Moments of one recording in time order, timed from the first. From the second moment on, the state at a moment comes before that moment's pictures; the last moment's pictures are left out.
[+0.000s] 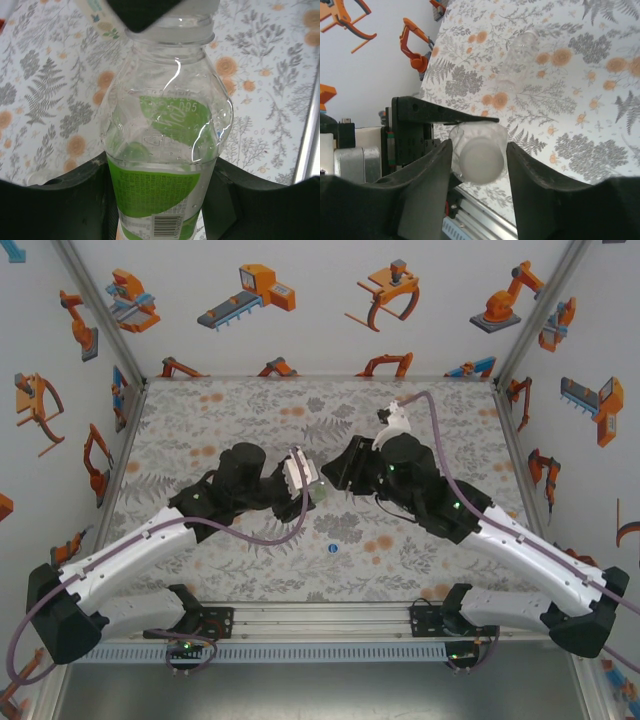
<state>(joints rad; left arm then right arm) -0.86 1.12 0.93 -0.28 0.32 0.39 0.94 1.09 1.17 -0.44 0.19 0.76</state>
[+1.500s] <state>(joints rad) -0.92 1.09 0.99 -0.65 0.62 0.57 0.94 1.03 1.19 -0.74 -0.63 -0.59</state>
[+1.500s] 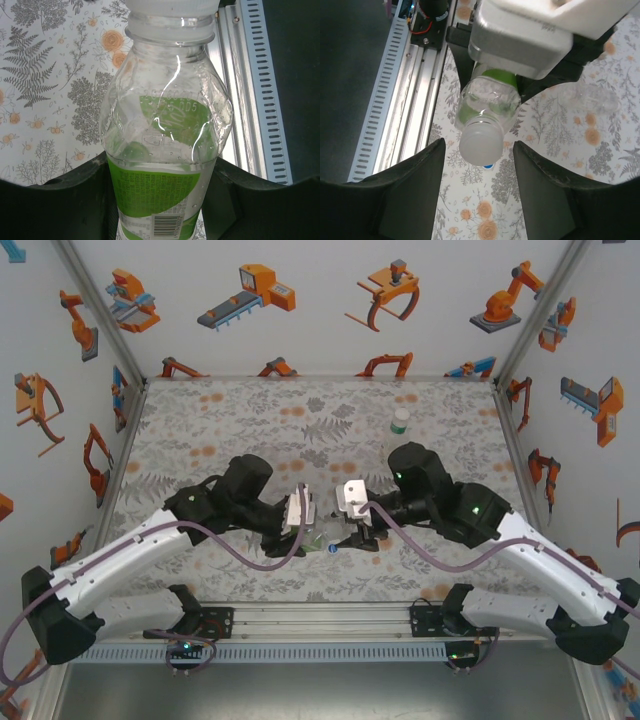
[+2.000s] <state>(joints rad) -0.92 1.09 0.99 -0.64 0.62 0.56 0.94 0.96 1.11 -0.62 -0.62 -0.59</state>
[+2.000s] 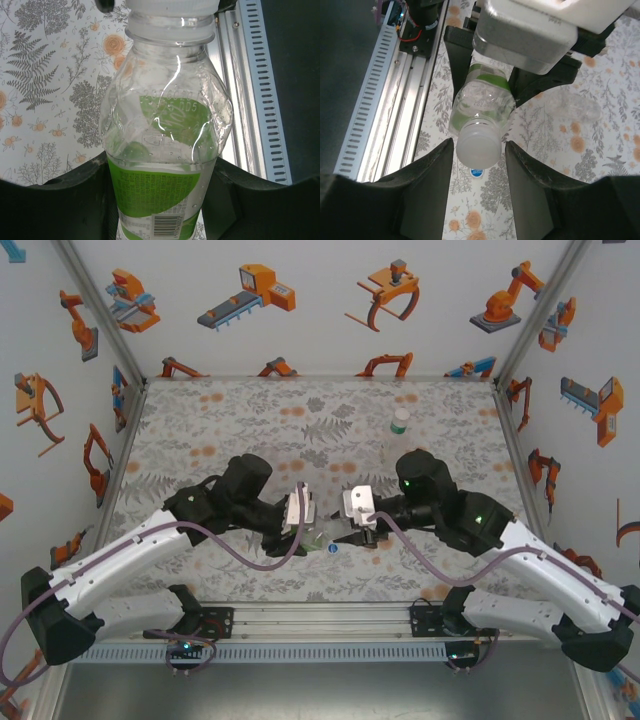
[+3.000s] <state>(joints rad) -0.93 1.10 0.95 -0.53 0.36 0.57 0.94 0.92 0.93 -0.32 -0.24 0.24</state>
